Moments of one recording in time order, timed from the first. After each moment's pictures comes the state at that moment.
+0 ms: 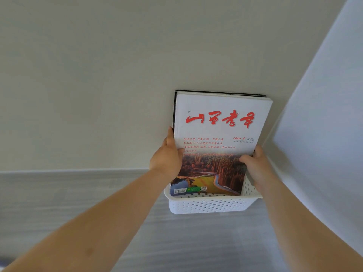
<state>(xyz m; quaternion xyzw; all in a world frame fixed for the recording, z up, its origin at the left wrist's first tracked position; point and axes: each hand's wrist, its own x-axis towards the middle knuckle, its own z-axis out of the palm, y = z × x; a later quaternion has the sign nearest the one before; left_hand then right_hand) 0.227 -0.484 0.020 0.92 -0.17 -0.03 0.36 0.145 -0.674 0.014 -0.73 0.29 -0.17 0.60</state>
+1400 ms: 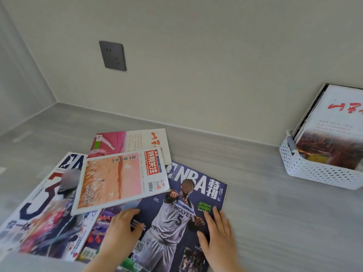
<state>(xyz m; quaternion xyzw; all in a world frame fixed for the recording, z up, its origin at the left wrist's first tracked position) 0.004 0.016 -0.068 0.95 0.08 -0.12 0.29 -0.020 -0.211 -0.098 -0.98 0.05 0.10 0.18</state>
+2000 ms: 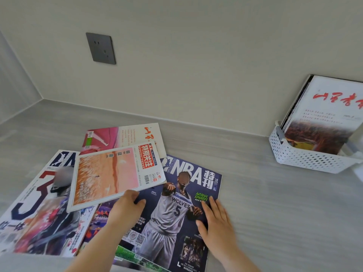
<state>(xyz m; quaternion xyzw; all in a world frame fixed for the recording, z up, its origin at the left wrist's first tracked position) 0.030 0.005 -0.052 0.91 0.12 -0.15 0.36 -0.025 -0.214 -0.099 -0.98 0.05 0.11 0.16</state>
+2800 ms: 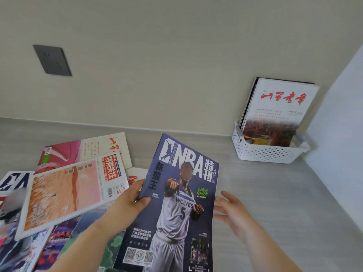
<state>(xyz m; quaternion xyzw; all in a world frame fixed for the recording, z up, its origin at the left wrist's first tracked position) 0.023 -0.072 0.003 0.80 -0.11 -0.19 0.56 -0.024 -0.326 -0.047 -0.62 0.33 0.05 0.71</state>
